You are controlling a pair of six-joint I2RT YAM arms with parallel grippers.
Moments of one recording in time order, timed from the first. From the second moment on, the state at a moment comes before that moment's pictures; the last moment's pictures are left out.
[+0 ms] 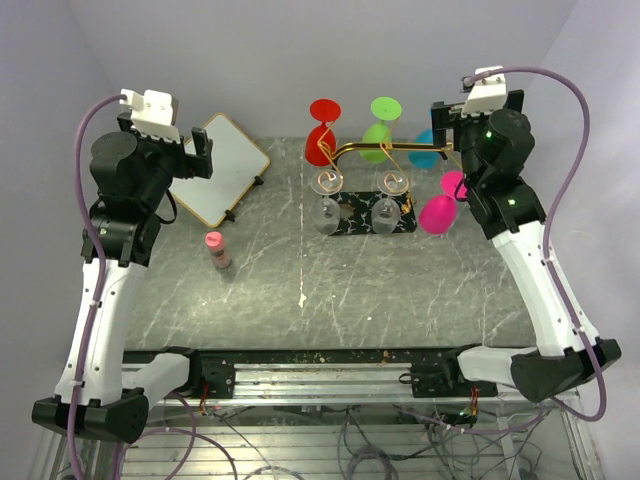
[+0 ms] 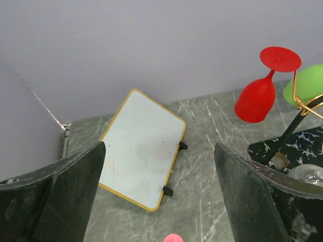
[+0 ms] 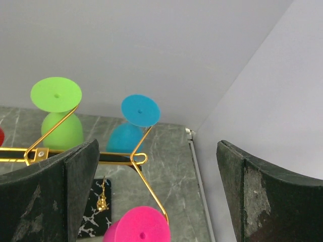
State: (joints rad) left arm -0.12 1.06 1.39 -0.36 0.06 0.09; right arm 0.31 1.28 1.53 -0.22 0.44 -0.32
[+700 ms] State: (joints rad) left arm -0.08 0.88 1.20 -0.41 0.16 0.13; right arm 0.19 1.03 1.35 -0.35 0.24 -0.27
